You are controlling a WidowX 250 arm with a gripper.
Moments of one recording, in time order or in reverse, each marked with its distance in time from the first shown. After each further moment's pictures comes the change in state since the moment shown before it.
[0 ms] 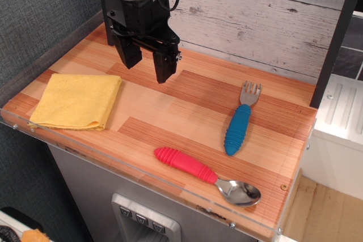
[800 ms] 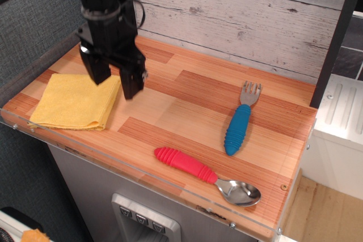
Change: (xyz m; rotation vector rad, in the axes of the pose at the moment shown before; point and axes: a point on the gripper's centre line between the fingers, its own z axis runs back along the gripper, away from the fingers) arm -0.041 0.028 -0.013 0.025 0.059 0.043
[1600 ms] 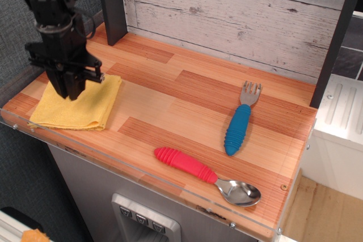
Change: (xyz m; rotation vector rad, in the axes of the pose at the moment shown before) arm -0.028 0.064 -0.027 0.066 0.047 0.280
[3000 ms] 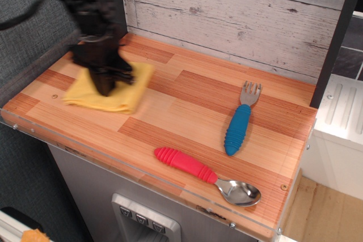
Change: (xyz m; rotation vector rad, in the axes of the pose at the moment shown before) arm 0.051 -0.068 -0.023 -0.047 -0.100 -0.210
